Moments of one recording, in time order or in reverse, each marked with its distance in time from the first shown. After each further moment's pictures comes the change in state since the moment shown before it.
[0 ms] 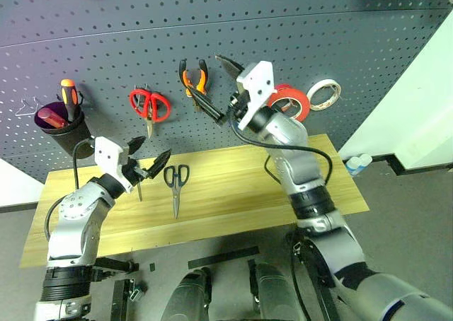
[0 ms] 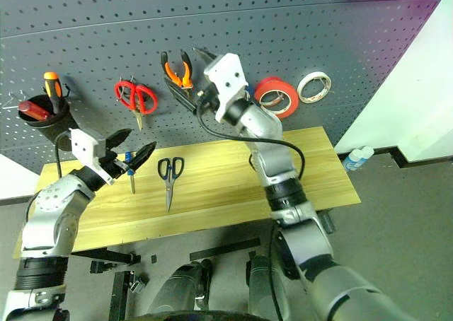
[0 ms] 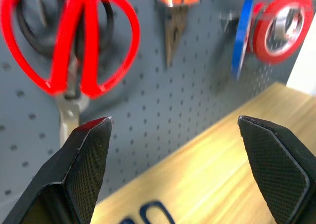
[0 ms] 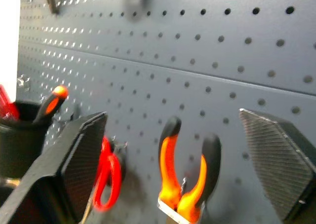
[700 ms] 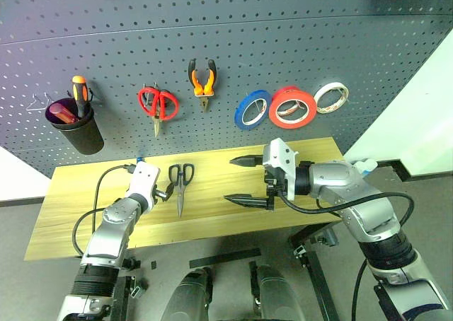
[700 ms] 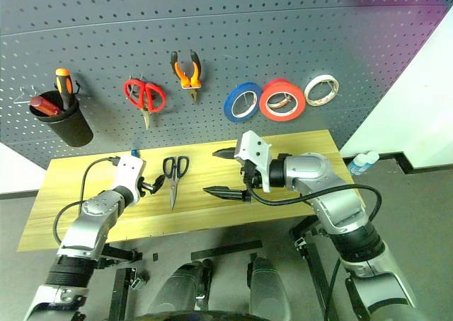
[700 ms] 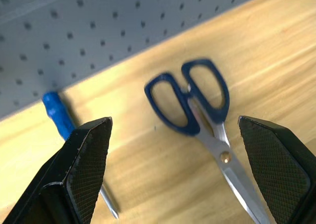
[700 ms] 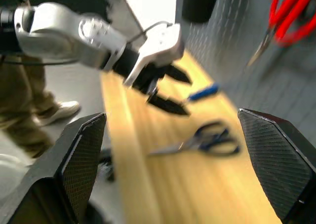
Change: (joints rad) left arm -0.024 -0.094 -0.189 0.153 0.316 0.275 0.315; right arm 0.329 -0.439 0.103 -0.431 0.259 0.541 0.388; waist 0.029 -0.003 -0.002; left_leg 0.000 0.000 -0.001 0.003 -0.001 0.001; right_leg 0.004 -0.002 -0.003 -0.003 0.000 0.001
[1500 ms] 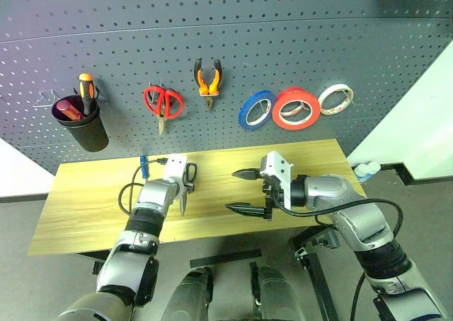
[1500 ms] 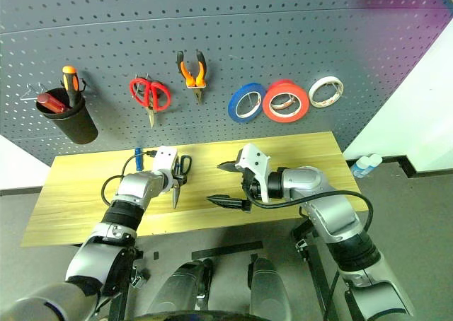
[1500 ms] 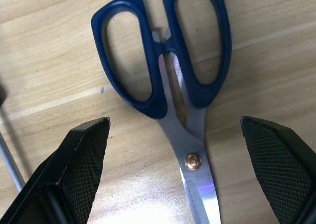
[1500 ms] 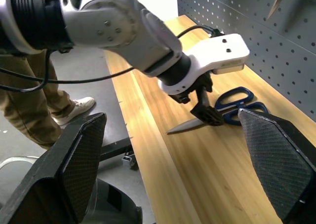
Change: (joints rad) left arm -0.464 -0.207 -0.021 0.485 0.052 0.432 0.218; right arm 0.074 0.016 0.027 0.034 -0.027 -0.003 -0.045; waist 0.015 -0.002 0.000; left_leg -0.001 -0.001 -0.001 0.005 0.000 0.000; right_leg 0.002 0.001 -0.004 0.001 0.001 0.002
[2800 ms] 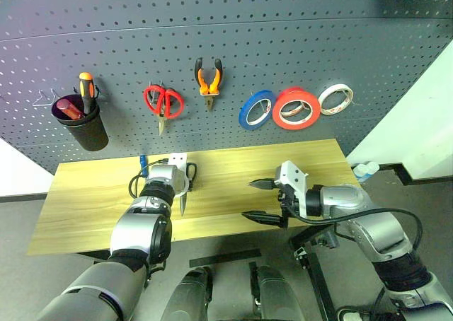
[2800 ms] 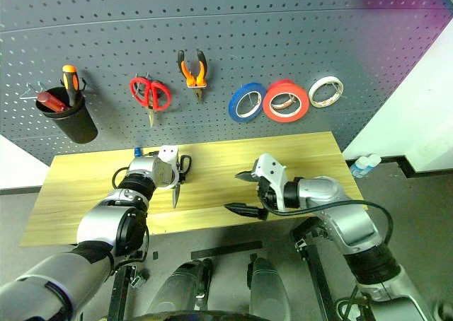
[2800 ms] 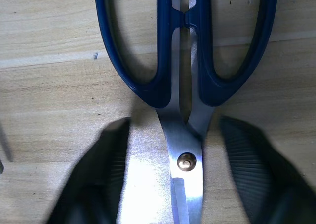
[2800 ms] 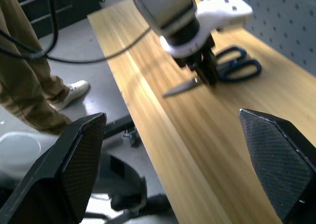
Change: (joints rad) left arm -0.289 -0.055 0.190 0.519 -0.053 -0.056 0.186; right arm 0.113 -0.113 -0.062 -0.014 0.014 0.006 0.038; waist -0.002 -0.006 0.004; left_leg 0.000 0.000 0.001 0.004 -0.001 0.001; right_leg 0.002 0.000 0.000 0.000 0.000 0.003
